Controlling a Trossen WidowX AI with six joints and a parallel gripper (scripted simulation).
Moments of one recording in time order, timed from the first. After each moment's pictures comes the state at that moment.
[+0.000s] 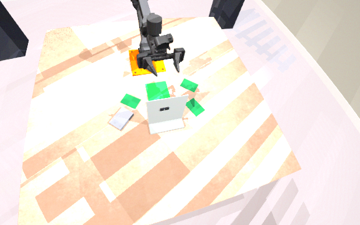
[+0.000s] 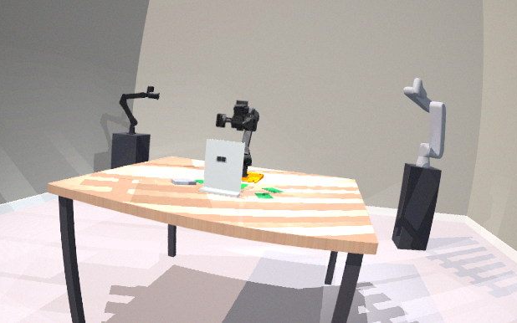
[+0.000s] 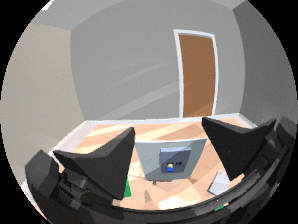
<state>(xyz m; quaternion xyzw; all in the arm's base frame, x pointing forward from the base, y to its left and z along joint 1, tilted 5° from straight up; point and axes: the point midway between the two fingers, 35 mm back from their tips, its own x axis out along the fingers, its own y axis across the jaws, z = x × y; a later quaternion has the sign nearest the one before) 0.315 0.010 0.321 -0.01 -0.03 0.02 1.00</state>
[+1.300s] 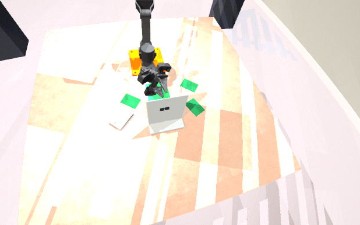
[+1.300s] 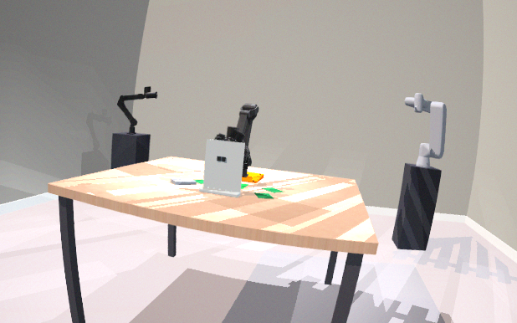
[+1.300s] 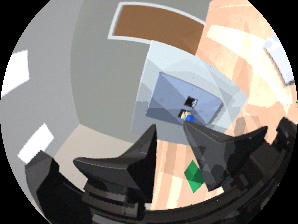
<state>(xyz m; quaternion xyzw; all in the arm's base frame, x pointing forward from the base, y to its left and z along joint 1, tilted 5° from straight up) 0.333 -0.003 0.195 0.54 0.00 0.10 0.84</state>
